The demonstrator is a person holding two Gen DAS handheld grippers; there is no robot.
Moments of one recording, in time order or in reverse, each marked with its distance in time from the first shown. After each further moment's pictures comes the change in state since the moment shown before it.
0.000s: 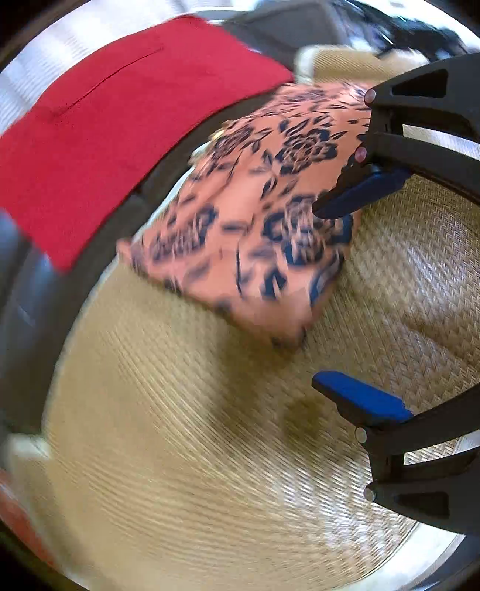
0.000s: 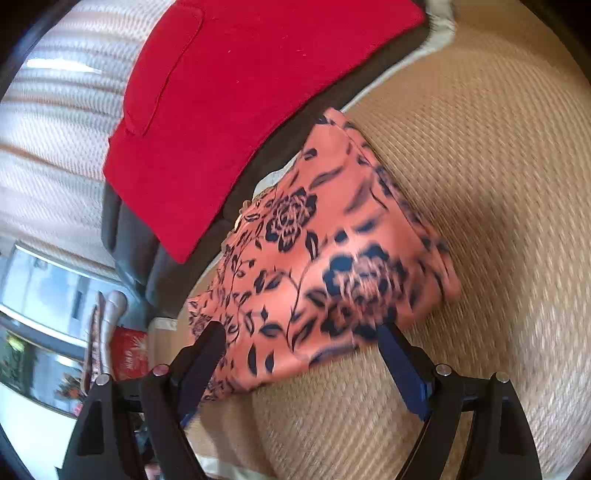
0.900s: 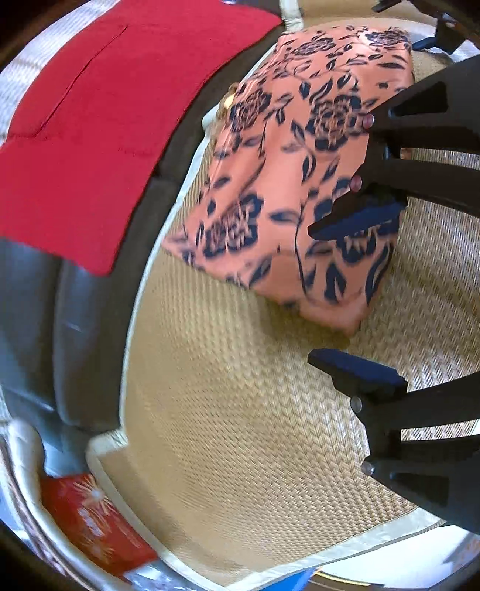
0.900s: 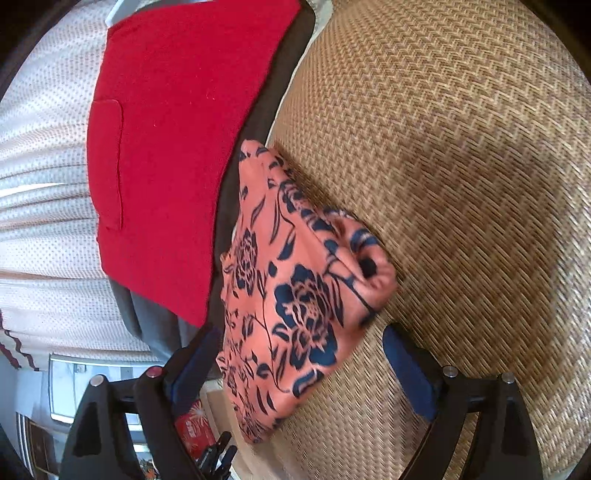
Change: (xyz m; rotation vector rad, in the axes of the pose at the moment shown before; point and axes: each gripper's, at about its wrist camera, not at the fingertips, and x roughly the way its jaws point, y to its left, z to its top) left arm -0.042 -0.064 0.013 0.234 -0.164 0.300; right arm -0.043 -0.083 -0.003 0.371 -0.096 0.104
